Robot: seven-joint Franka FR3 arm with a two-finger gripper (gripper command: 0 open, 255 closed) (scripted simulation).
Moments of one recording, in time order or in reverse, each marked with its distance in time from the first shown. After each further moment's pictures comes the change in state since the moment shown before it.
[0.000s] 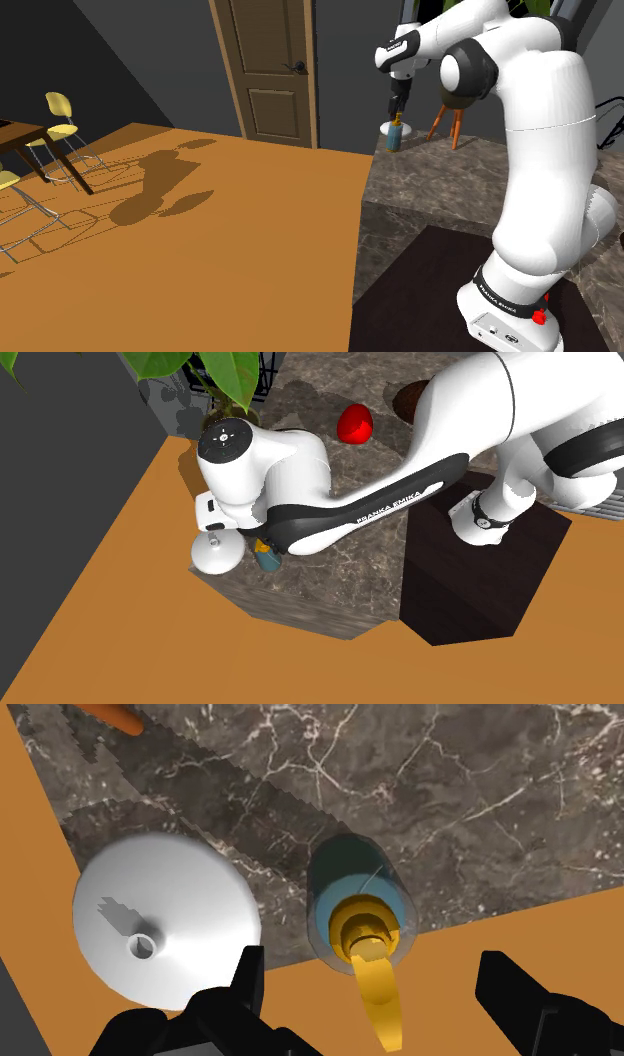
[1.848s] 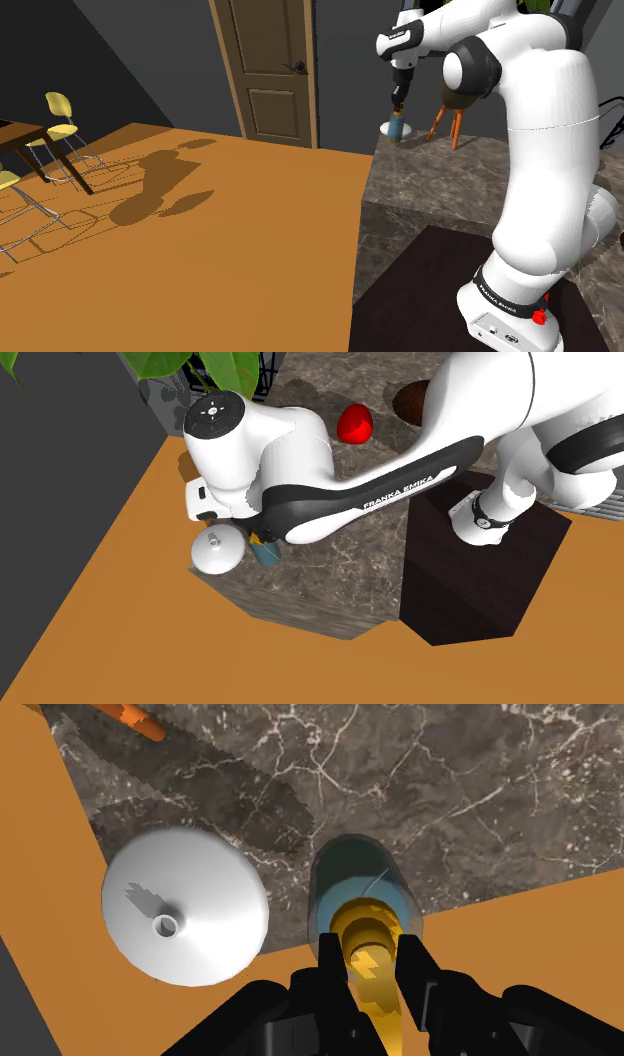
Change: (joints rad) arm -0.004 -0.017 -0.006 0.073 -0.009 -0.088 0.004
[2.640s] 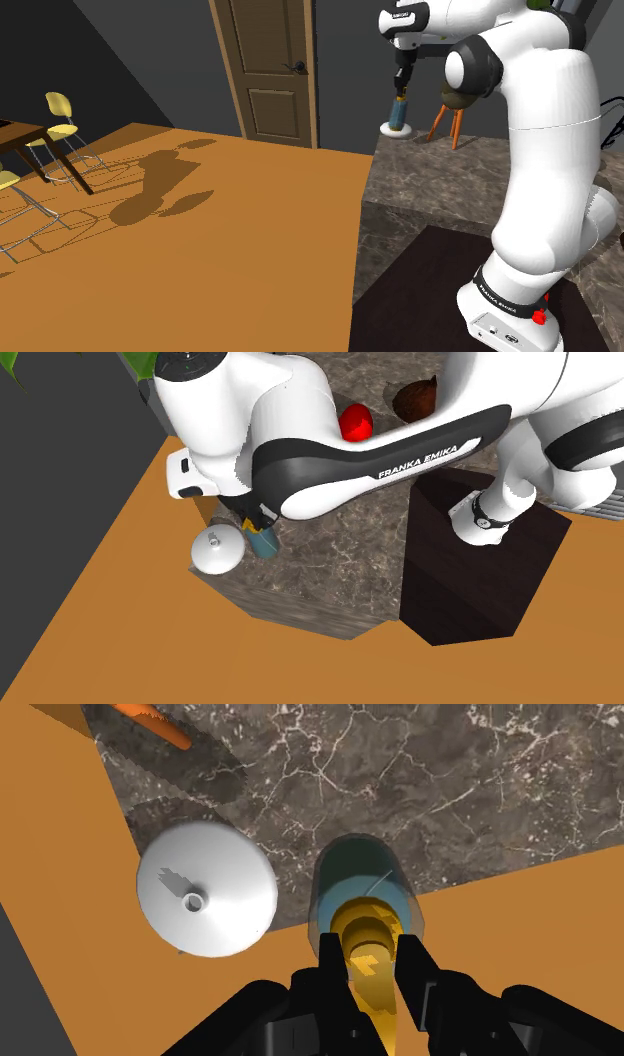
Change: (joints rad) arm -0.016 -0.006 -0.006 0.157 -0.005 -0.160 0.003
